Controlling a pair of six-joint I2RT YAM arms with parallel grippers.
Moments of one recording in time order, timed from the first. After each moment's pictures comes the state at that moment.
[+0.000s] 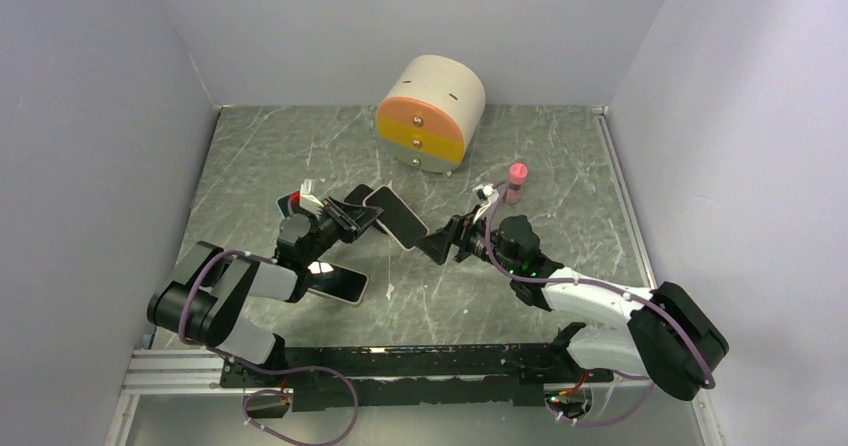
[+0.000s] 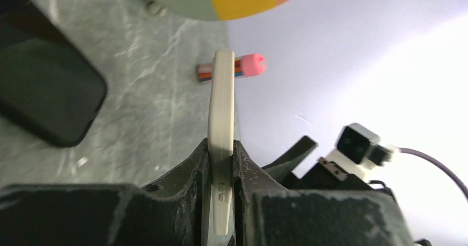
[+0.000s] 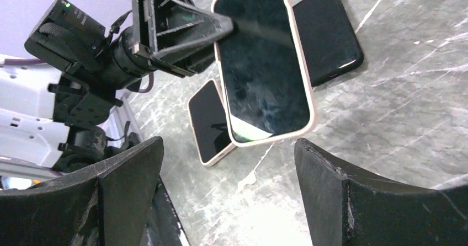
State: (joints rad) left arm -0.37 1.50 0.27 1.15 0.33 -1.28; right arm 0.71 1.18 0.39 0.65 -0.26 0.63
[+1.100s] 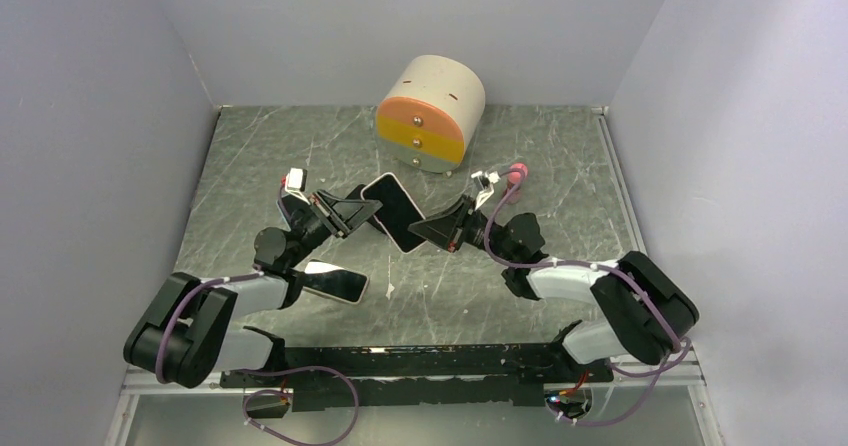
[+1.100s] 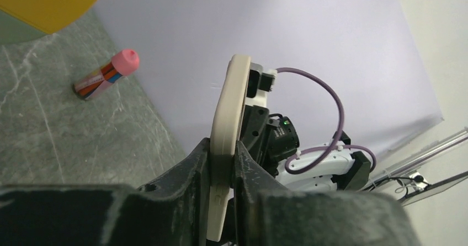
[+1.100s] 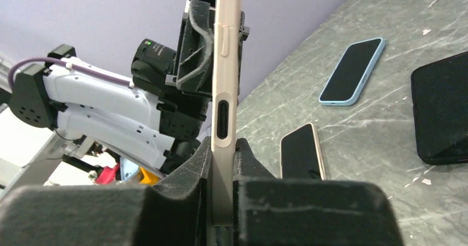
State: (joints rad) left arm -0.37 1.30 0.25 1.46 0.52 -1.34; right arm 0.67 1.38 0.40 1.23 -0.53 0.91
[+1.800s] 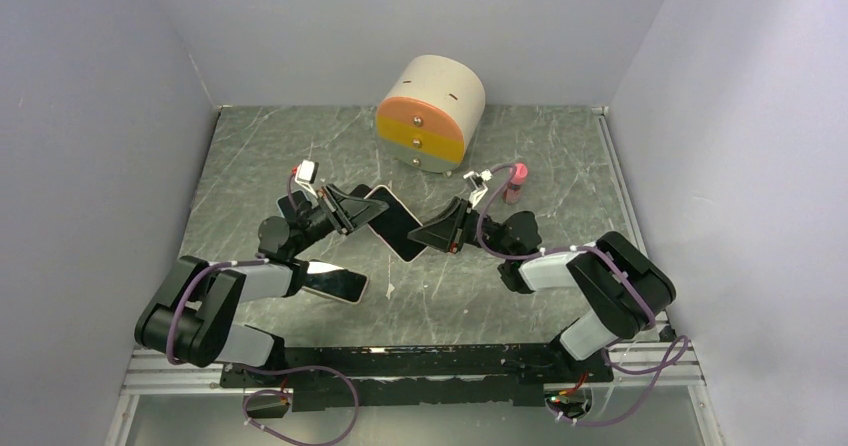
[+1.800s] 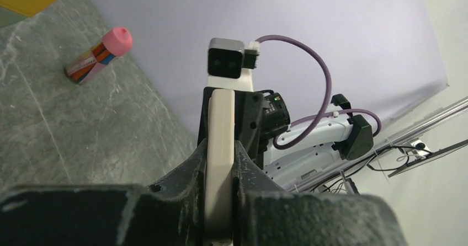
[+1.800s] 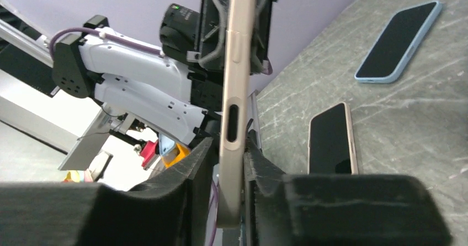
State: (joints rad) left arm -0.34 1.39 0.33 1.49 0.68 -1.31; right arm 0.62 1.54 0.42 1.42 -0.72 1.09
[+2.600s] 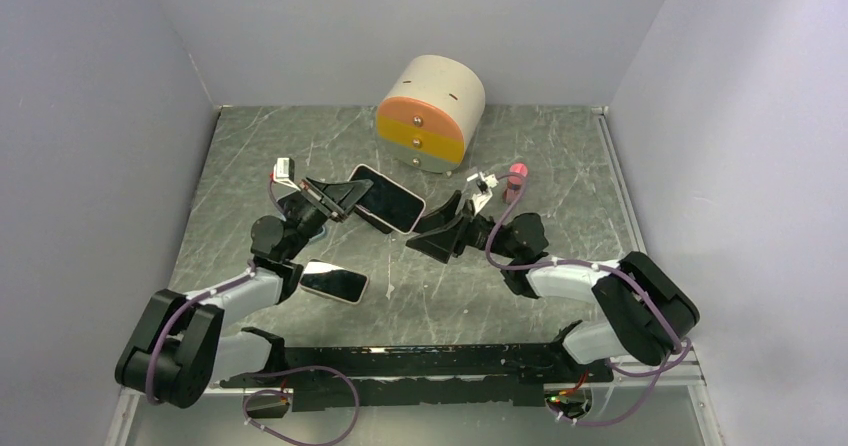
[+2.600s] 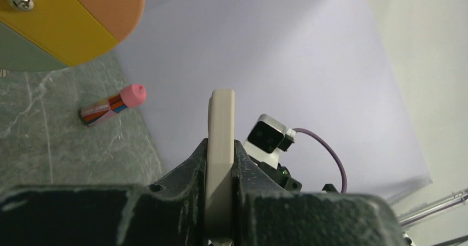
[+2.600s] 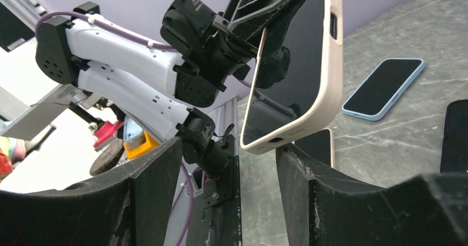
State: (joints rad) left arm -0.34 1.21 0.32 1.27 0.40 -1.41; right arm 0.66 1.39 0.42 1.34 -0.70 0.86
